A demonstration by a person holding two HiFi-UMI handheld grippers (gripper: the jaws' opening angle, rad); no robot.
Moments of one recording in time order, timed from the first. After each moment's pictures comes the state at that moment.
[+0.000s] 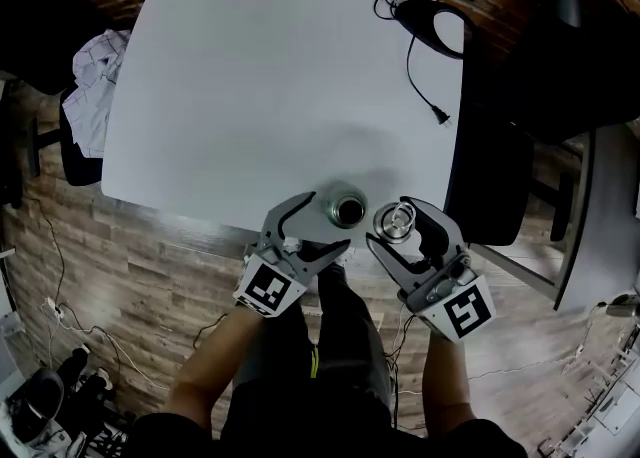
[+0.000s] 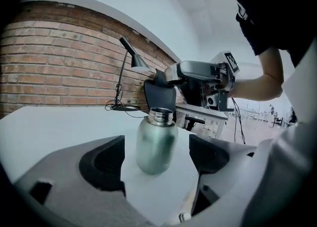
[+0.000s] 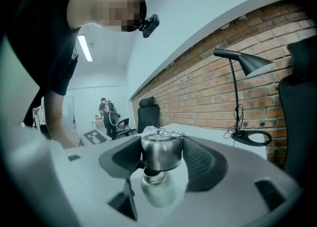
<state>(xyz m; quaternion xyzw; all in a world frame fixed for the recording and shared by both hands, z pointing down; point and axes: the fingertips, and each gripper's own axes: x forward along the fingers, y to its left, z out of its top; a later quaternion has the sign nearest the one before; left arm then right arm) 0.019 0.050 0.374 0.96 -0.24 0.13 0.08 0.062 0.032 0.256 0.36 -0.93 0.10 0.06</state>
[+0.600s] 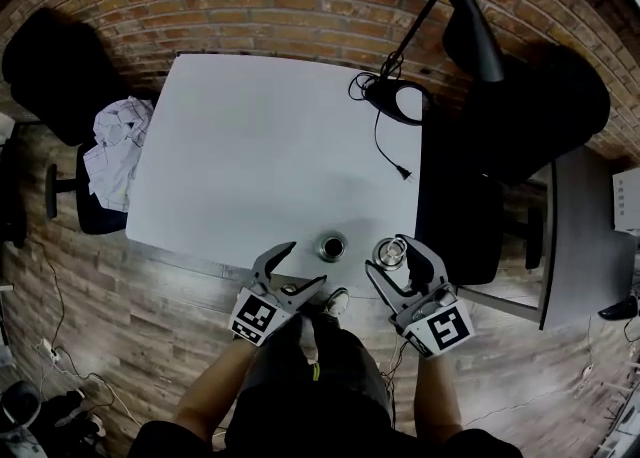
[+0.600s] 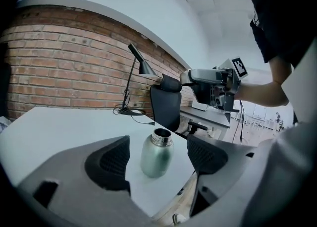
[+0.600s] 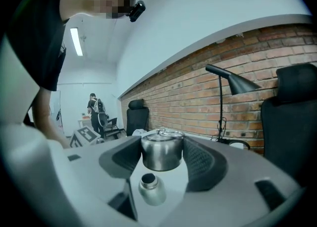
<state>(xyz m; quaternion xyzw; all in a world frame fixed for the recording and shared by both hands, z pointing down) -0.010 0.058 0.331 0.94 -0.27 0.14 0.12 0.097 0.043 0.198 0.43 -0.90 0.07 0.07</state>
